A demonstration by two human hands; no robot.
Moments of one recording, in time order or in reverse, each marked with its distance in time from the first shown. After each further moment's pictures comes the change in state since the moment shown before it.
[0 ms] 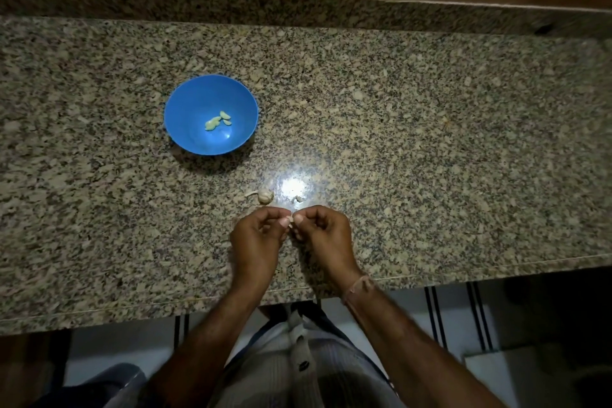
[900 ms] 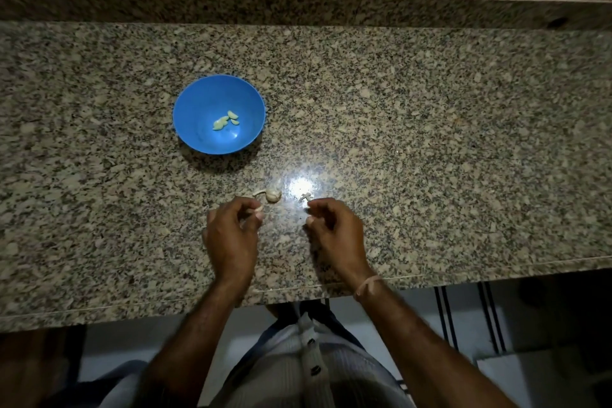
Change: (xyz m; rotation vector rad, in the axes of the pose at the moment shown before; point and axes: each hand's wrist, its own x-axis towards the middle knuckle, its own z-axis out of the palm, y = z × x) left_hand 0.027 -0.022 -0.037 0.342 0.223 0.156; right_hand 0.010 0.009 -0.010 -0.324 0.013 -0.200
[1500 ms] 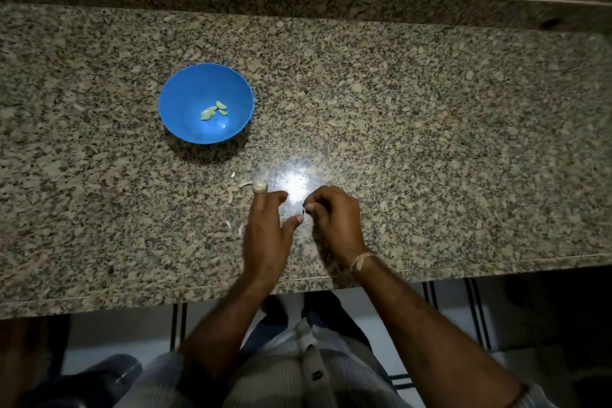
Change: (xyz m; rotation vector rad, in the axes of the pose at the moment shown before) left_hand -0.037 0.029 0.053 0.095 -0.198 0.244; right_hand 0.025 0.013 -0.025 -0.252 0.015 -0.206
